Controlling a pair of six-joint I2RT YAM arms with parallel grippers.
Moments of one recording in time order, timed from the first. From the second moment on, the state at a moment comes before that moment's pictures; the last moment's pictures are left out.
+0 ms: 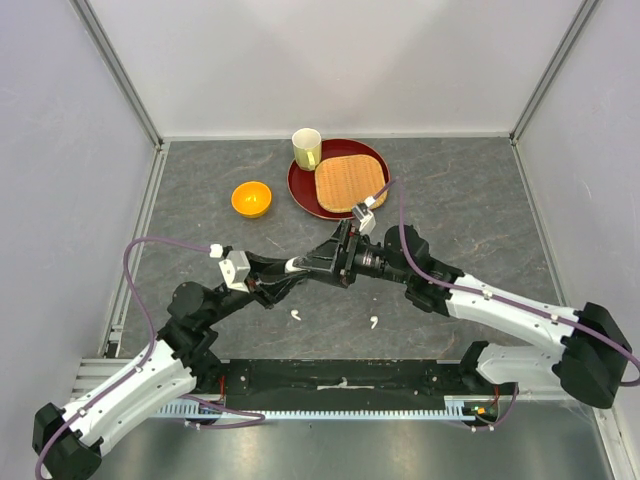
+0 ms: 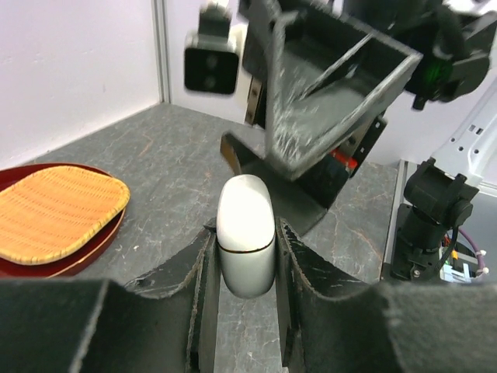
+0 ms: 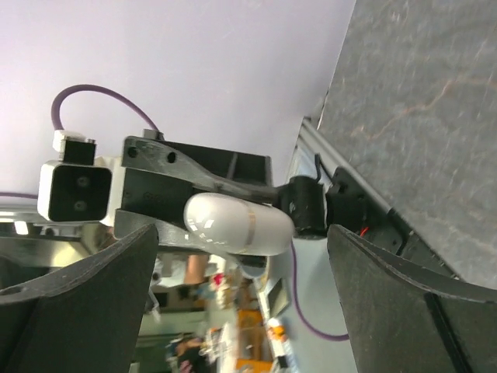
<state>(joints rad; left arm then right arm) -0.72 0.50 0.28 0.49 0.35 -0.17 0.91 1.17 0.79 0.27 -0.32 1.25</state>
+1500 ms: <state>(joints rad) -0.72 0.52 0.22 0.68 0.38 -0.18 0.90 1.30 0.67 0.68 -0.46 1.65</state>
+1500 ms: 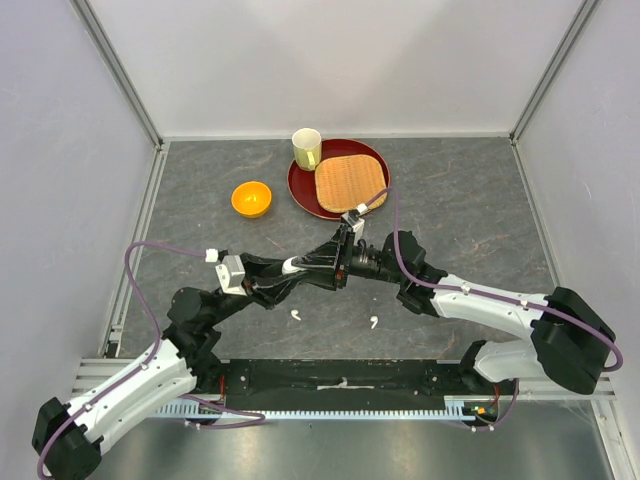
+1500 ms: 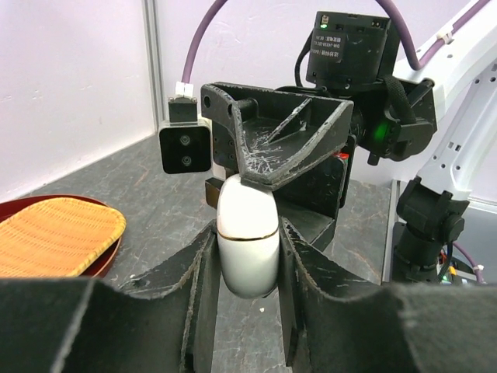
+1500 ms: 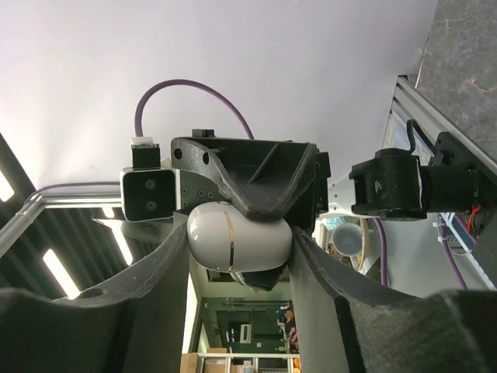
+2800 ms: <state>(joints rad) -0.72 0.56 0.17 0.79 0.38 -0.31 0.90 0.98 0.87 0.01 -0.18 0.86</state>
